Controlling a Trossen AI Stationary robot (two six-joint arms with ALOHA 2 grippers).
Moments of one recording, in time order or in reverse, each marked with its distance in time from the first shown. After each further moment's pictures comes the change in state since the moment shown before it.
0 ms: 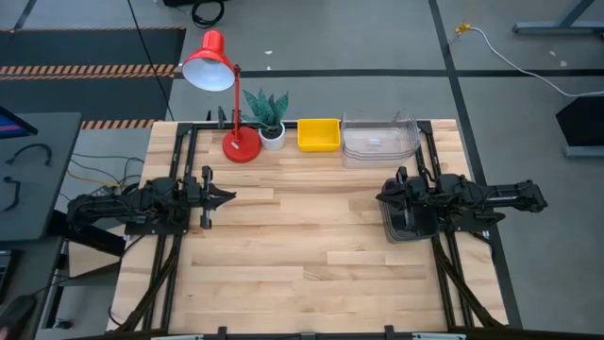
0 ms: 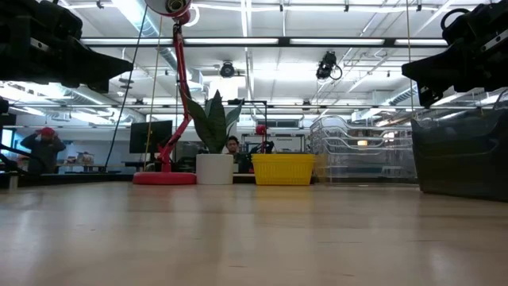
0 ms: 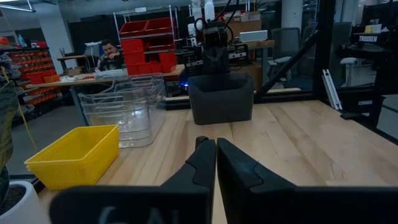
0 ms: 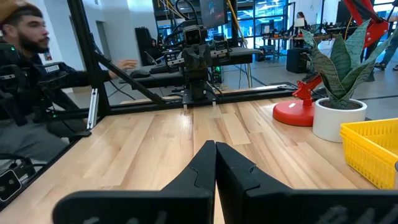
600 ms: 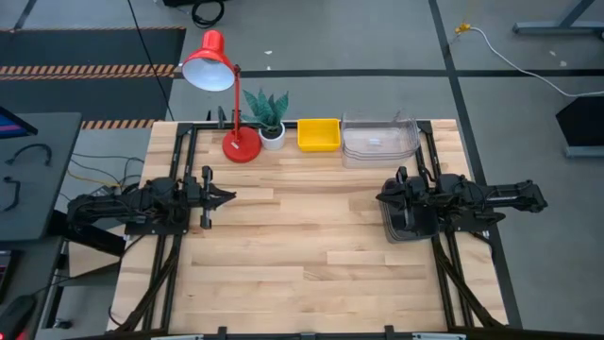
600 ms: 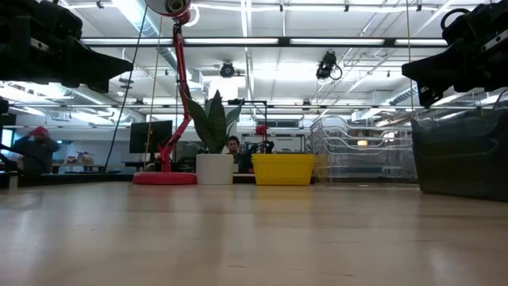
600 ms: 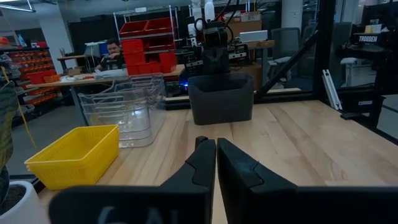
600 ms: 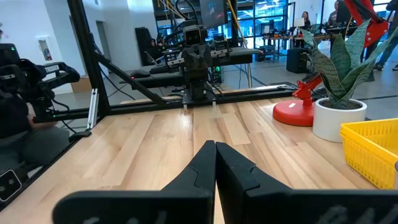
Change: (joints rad) left arm 0.000 0.000 0.000 0.000 0.000 0.000; right arm 0.000 0.000 0.000 0.000 0.000 0.000
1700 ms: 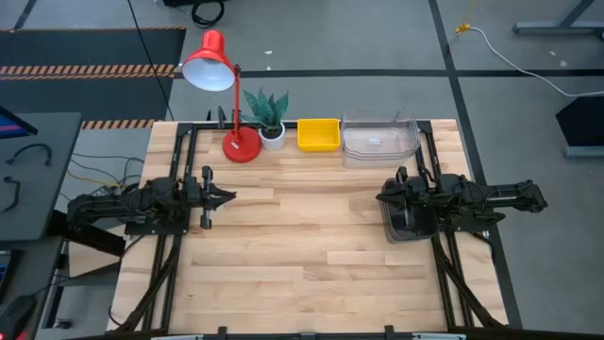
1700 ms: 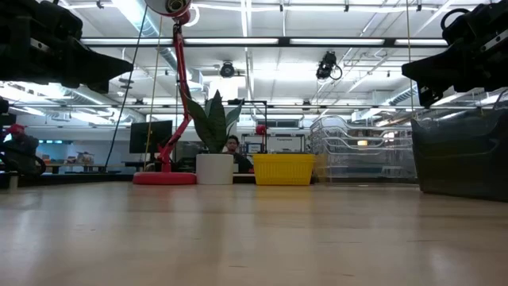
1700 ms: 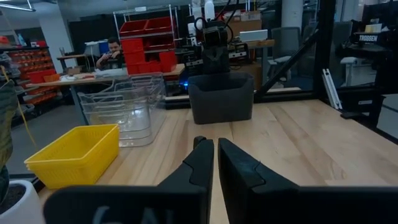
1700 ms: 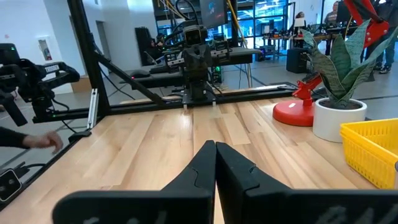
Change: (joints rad) left arm 0.000 0.000 0.001 -0.003 0.000 0.000; right arm 0.000 0.000 0.000 0.000 0.000 0.000
